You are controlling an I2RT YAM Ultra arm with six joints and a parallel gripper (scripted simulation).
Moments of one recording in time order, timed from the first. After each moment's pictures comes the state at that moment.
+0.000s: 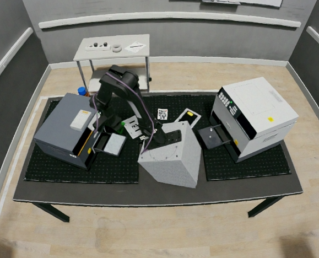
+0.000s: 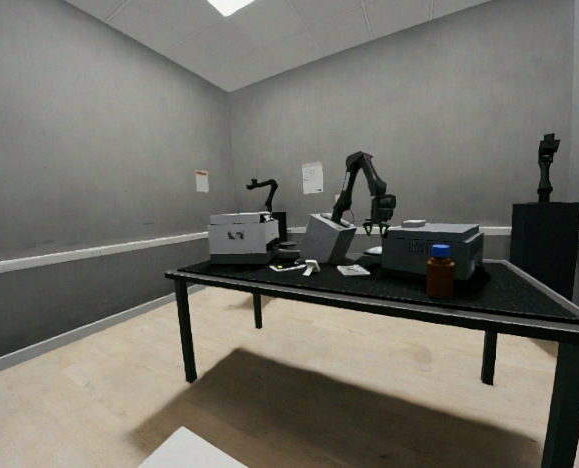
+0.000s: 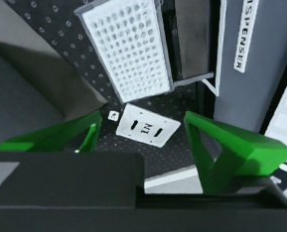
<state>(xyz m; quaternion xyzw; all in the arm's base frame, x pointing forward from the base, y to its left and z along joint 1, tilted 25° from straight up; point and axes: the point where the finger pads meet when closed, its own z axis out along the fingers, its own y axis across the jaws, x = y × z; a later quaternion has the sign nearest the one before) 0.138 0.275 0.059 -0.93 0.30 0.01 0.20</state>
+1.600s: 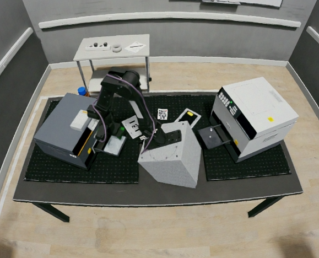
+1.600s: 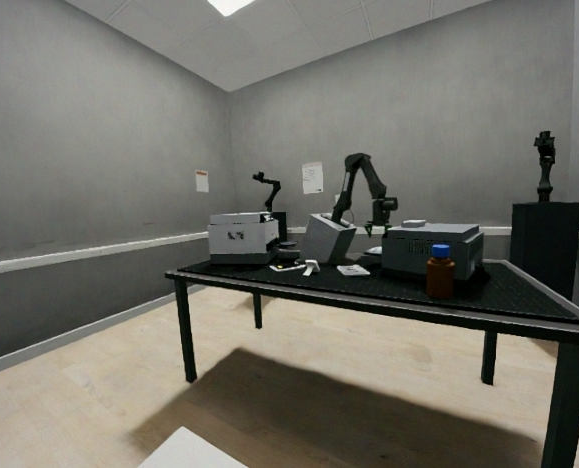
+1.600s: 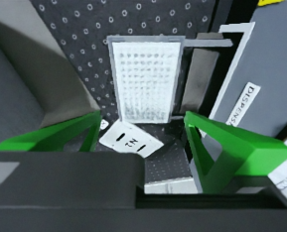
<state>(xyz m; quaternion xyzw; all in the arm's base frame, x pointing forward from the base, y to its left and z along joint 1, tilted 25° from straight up) 0.096 0.288 0.046 -0.96 0.16 -0.01 0.21</state>
